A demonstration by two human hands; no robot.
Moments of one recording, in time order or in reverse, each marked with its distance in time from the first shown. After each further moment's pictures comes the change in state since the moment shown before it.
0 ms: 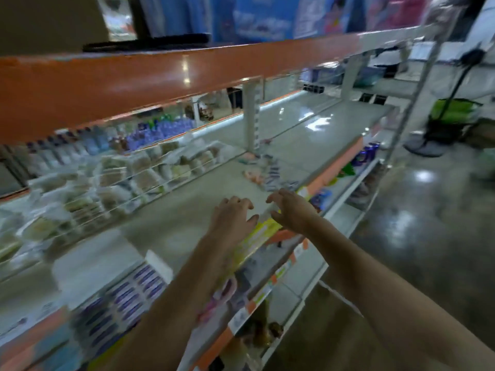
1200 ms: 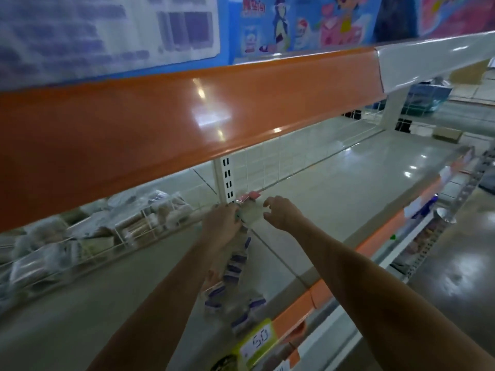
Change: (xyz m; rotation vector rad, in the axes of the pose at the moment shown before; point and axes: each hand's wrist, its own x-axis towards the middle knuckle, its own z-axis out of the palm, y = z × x) left_hand 0.353 0.015 0.074 0.075 0.144 -0.232; right_hand 0.337 0.207 0.000 0.115 -0.072 -0.048
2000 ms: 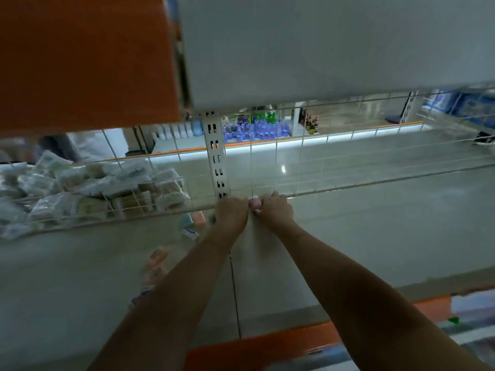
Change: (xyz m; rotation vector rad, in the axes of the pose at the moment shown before) left_hand 0.086 0.067 0.052 0.371 -0.026 -0.424; right_hand 0.102 0.039 0.018 -0.003 -0.041 -0.264
